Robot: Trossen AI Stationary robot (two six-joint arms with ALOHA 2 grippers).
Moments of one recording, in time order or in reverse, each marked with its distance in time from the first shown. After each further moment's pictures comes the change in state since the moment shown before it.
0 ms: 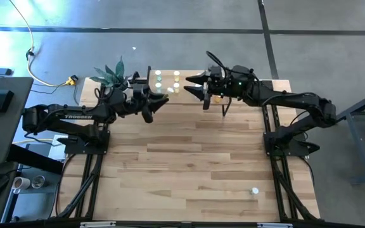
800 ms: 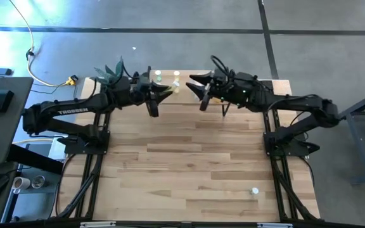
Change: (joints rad) left arm 0.023 0.006 0.333 -0.560 -0.041 0.295; right arm 0.109 -0.034 0.000 0.017 0.322 -0.052
